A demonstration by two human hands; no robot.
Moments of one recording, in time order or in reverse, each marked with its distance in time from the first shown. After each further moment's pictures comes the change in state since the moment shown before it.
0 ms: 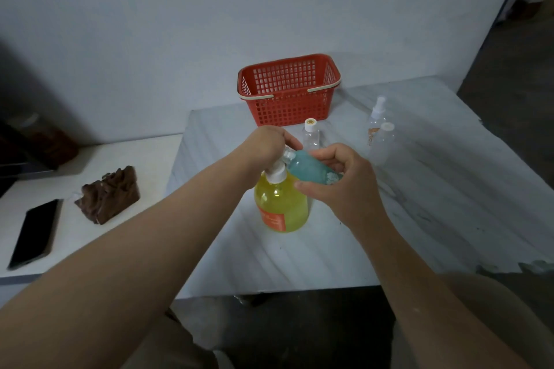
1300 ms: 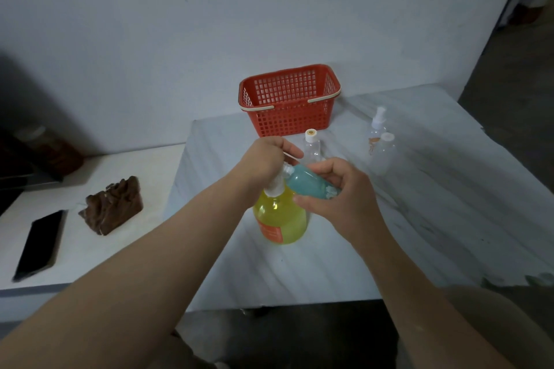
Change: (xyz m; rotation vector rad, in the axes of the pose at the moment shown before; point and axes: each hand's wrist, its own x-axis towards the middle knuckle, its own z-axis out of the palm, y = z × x) left_hand -0.009 0.002 0.001 -0.157 0.010 0.048; right_hand 0.002 0.007 -0.001 0.018 -0.040 0.034
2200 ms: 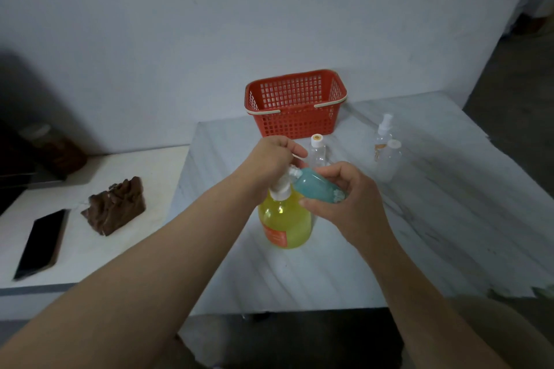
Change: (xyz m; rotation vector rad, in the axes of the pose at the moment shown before) left_hand -0.003 0.007 -0.005 -0.073 -0.016 0.002; right_hand 0.003 0.001 0.004 -0.006 0.033 -0.033
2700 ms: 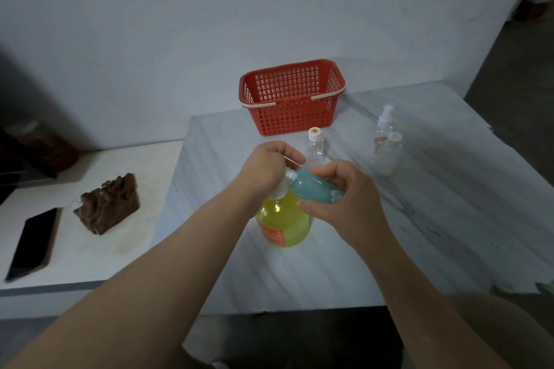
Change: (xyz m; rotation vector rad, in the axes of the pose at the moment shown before) left_hand 0.010 -0.023 0.004 0.039 0.030 -0.002; right_hand -0.001 0.001 -0.001 -0.044 -0.034 0.016
